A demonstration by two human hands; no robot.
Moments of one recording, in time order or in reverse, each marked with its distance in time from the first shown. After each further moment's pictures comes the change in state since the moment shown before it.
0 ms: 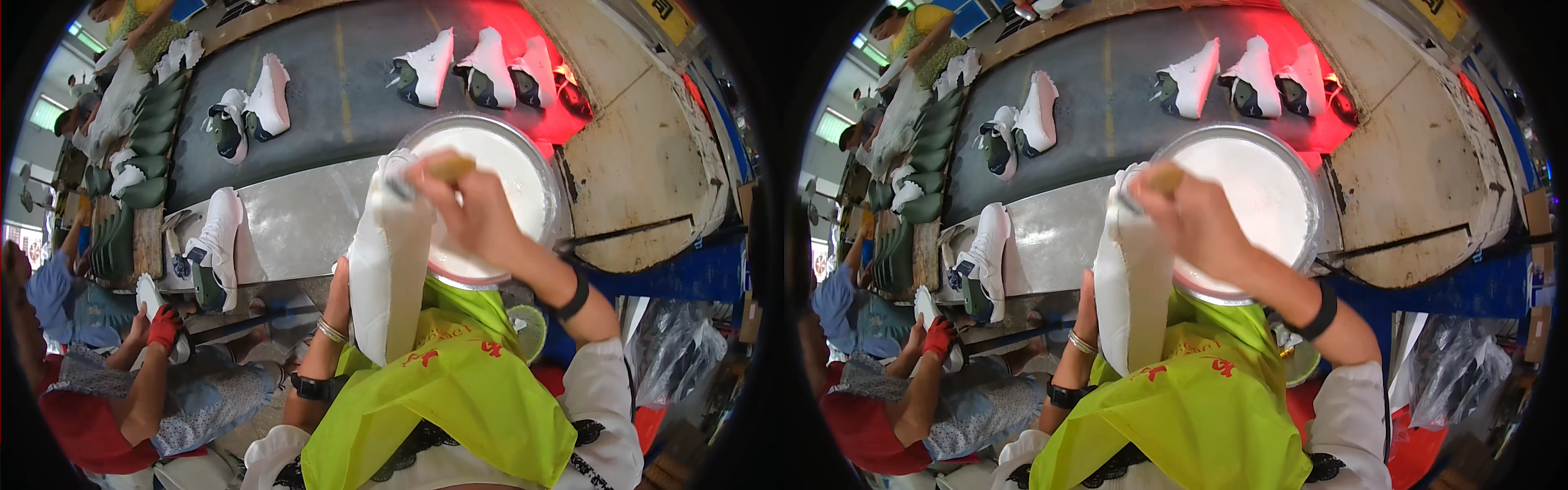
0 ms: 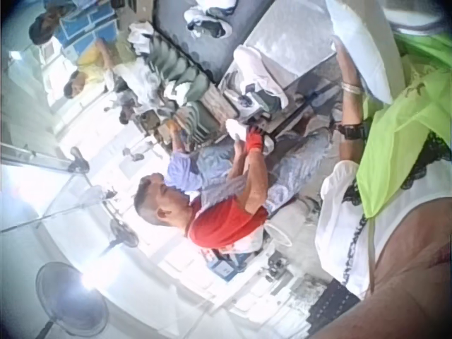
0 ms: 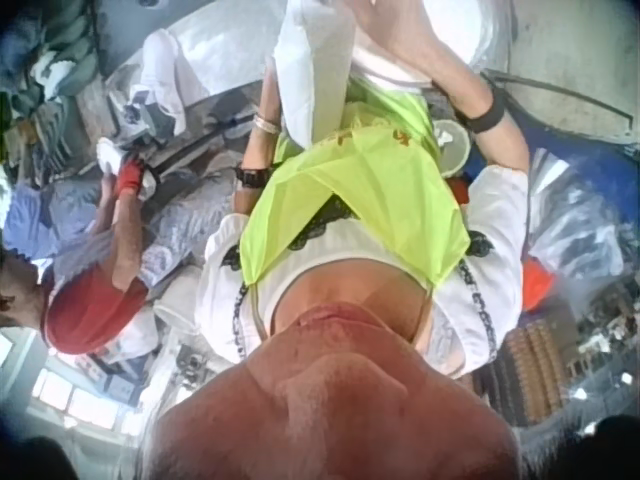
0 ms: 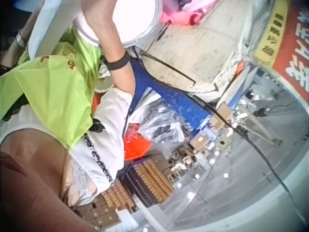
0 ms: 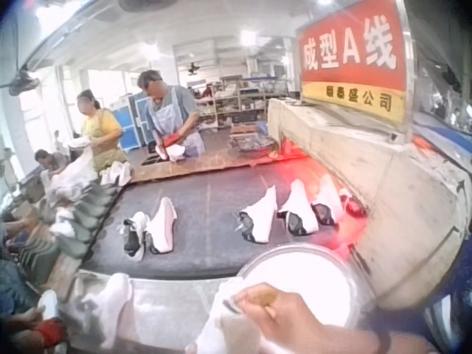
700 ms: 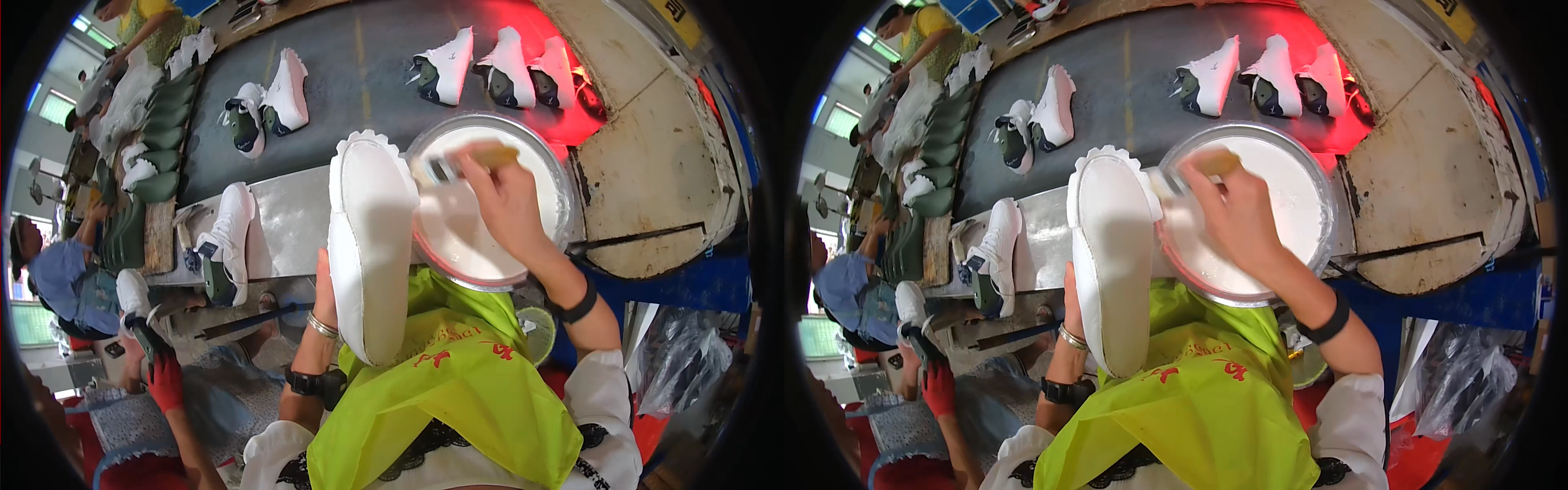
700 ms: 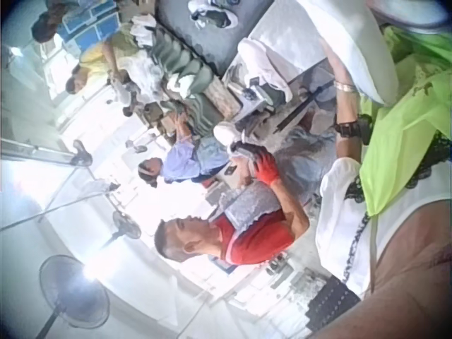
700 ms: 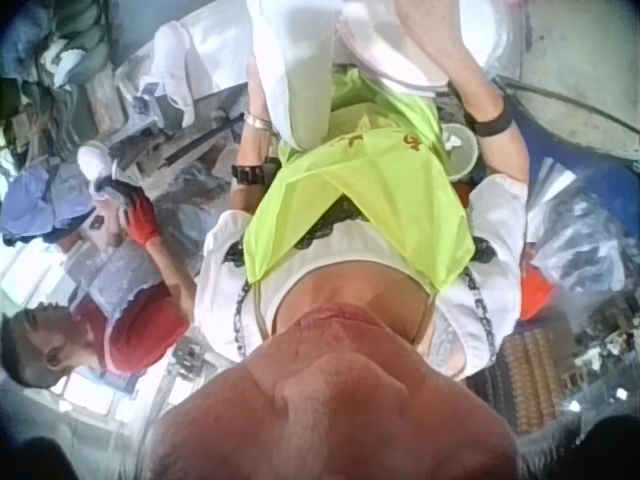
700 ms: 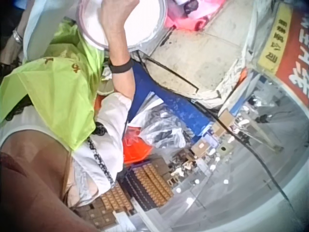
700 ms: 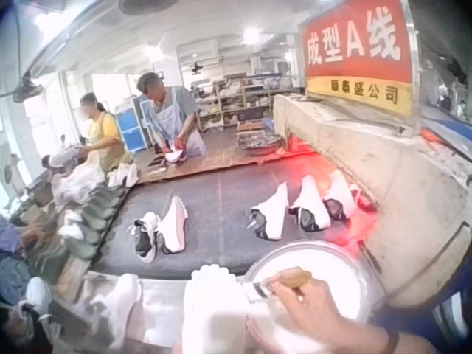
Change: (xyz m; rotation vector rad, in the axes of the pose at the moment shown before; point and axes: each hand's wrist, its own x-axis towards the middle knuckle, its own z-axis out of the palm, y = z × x) left_hand -0.007 0.034 0.000 -0.296 0.005 0.029; right_hand -0.003 0.024 -0.012 -0.019 0.175 0.039
